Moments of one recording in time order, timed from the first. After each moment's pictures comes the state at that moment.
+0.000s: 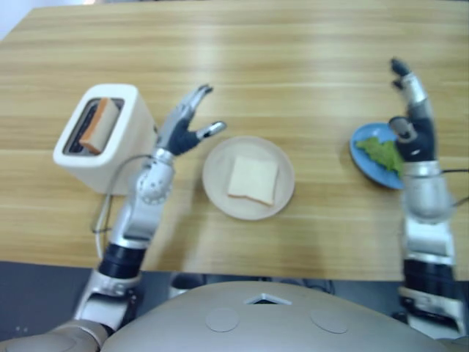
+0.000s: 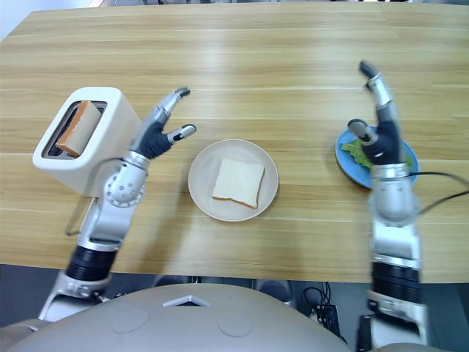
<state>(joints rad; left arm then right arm) -0.03 0.14 -0.19 -0.18 0.36 -0.03 -0.09 0.05 -0.61 -0.41 -0.18 -0.26 -0.43 0.03</state>
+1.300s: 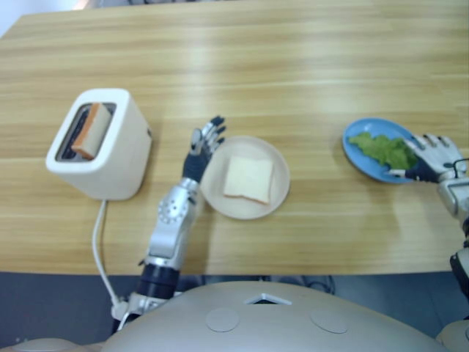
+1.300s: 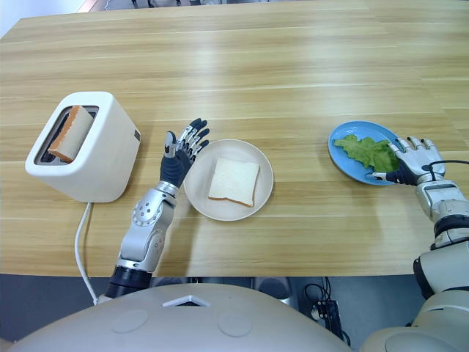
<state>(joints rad) 0.07 -0.05 -0.18 -0.08 -0.16 -0.05 -0.20 -0.45 -0.96 0.43 1.23 -1.02 -0.26 -0.50</state>
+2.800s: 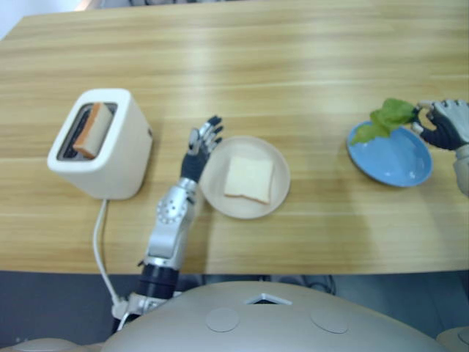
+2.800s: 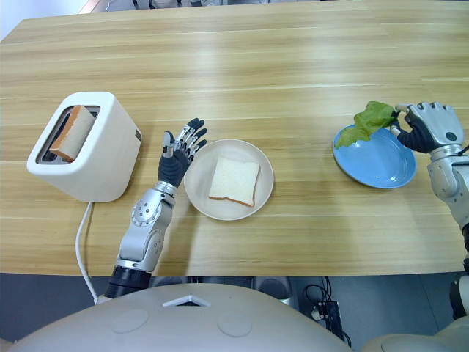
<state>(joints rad) 0.06 -0.05 -0.16 -0.05 -0.16 -0.05 -0.19 -0.20 -1.10 0.07 0.57 -0.51 -0.47 -0.37</state>
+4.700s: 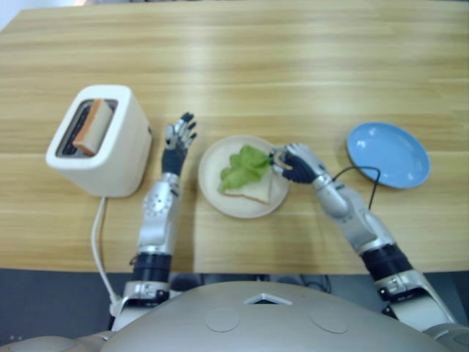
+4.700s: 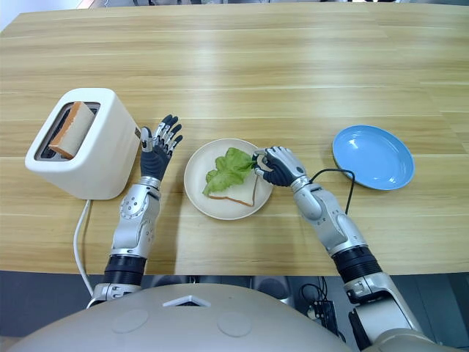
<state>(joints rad) -0.02 -0.05 0.00 0.11 -0.16 -0.15 -0.17 -0.07 -0.50 0.24 0.16 -0.59 -0.35 -0.04</state>
